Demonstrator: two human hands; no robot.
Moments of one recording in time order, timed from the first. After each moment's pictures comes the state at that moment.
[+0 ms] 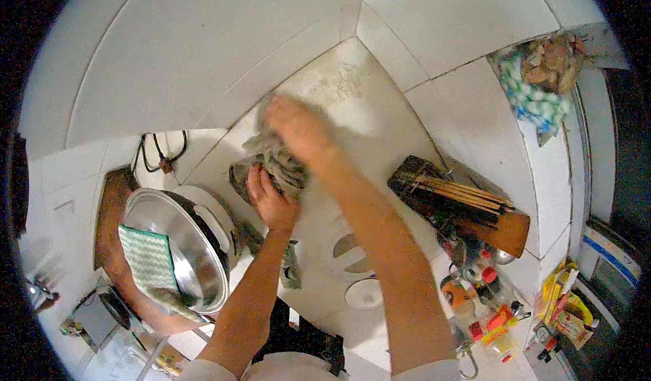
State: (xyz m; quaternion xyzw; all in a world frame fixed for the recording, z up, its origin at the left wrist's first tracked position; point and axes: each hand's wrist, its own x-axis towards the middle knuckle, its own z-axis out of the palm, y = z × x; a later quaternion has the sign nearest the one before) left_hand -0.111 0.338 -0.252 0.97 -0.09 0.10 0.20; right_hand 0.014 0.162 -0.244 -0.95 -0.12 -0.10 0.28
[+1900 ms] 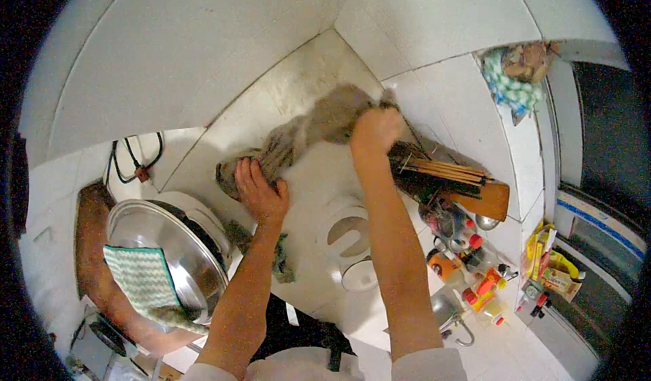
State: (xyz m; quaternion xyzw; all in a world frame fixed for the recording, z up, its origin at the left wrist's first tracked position) left_hand -0.101 0.336 -0.241 0.96 -0.13 0.08 0.23; right_hand -0.052 0.061 -0.202 -0.89 0.41 0.20 -0.04
